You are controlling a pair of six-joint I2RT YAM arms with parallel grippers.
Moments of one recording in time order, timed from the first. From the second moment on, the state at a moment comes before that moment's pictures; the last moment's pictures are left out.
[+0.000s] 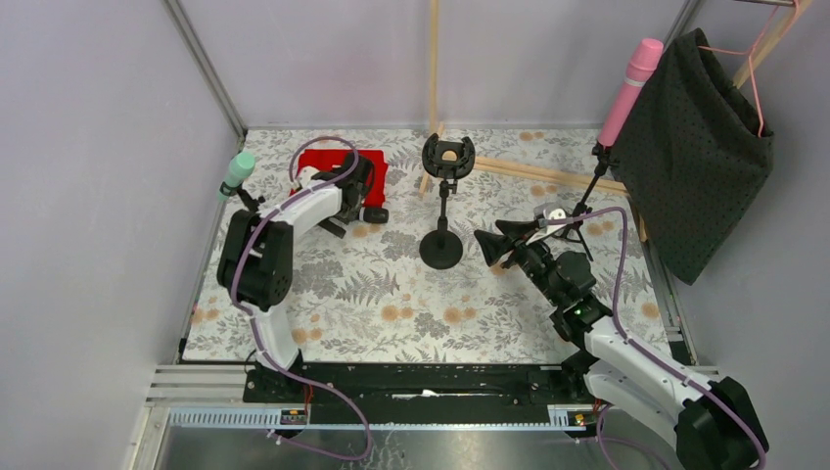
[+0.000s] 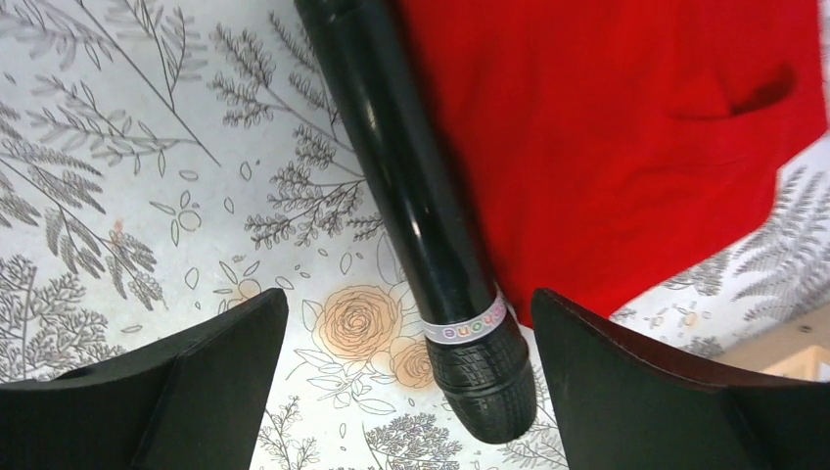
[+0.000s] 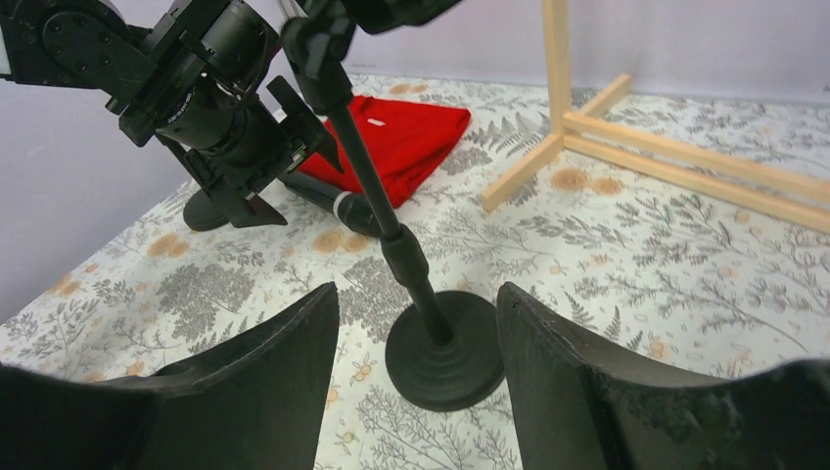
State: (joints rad) left arm -0.35 1.84 1.32 -0.62 -0.52 -1.39; right arm 0.55 0.83 0.30 0.63 -0.06 0.27
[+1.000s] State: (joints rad) left arm -0.35 2.02 1.45 -0.75 -0.39 -1.64; right arm 0.55 0.75 0.30 0.45 0.02 0.30
